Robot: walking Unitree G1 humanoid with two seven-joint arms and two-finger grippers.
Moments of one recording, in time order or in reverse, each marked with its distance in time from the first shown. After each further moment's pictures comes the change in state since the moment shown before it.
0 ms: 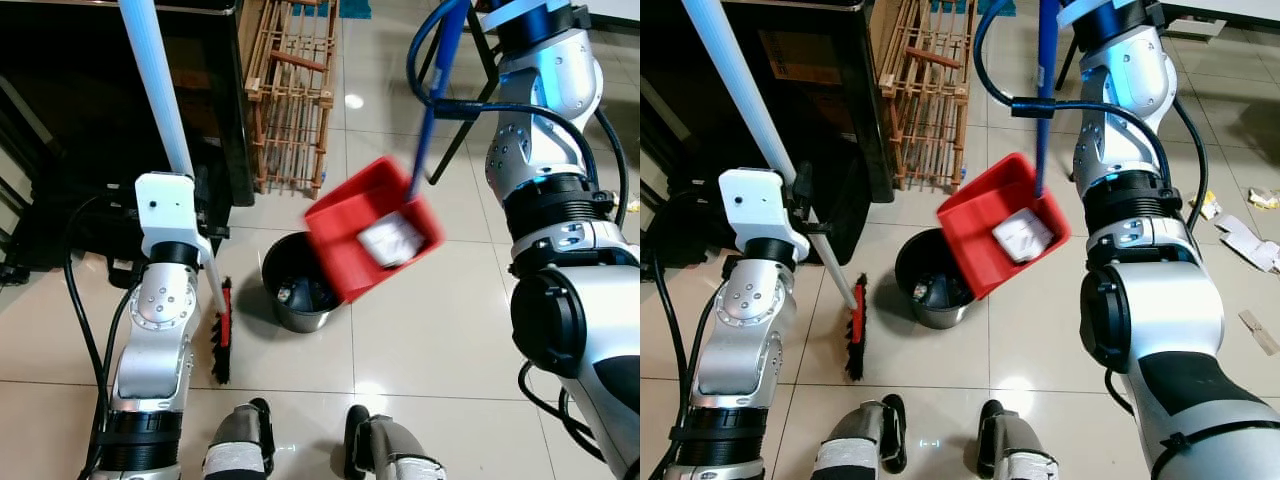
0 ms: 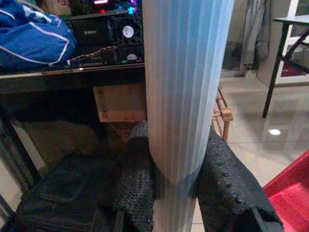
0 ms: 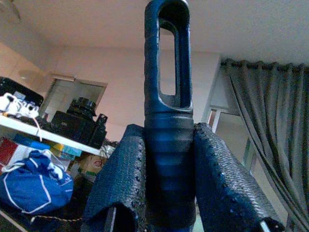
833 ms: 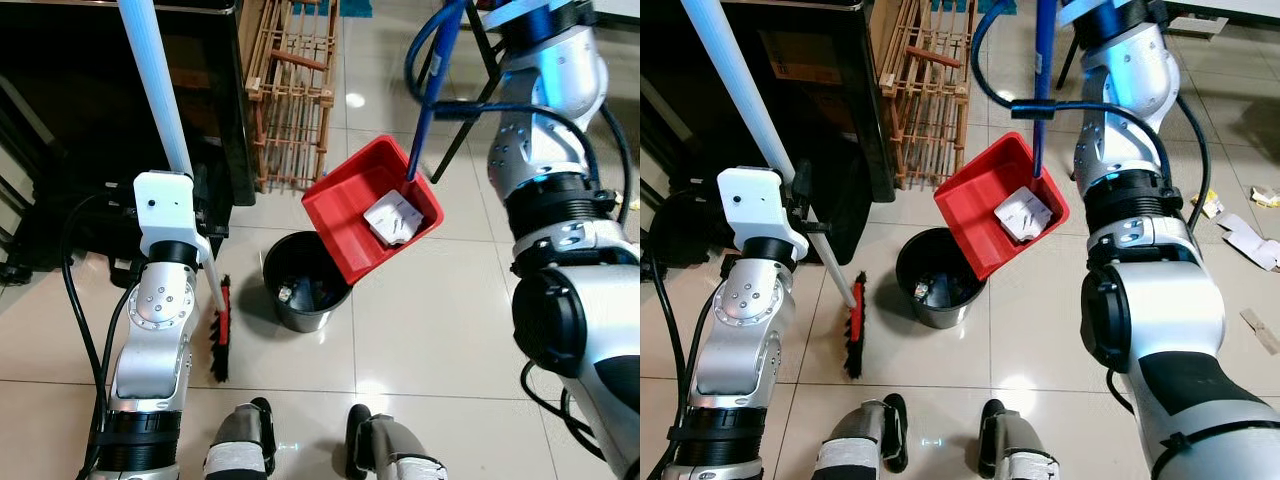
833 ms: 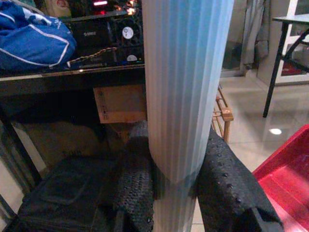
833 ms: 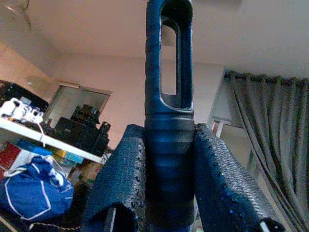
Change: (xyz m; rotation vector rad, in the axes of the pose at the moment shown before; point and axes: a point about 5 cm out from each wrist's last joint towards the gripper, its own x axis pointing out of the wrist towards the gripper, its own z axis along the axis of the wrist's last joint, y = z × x) left arm 0.000 0.001 0.000 0.004 -0.001 -0.001; right arm 0.001 0.002 0.005 -0.021 -0.045 0.028
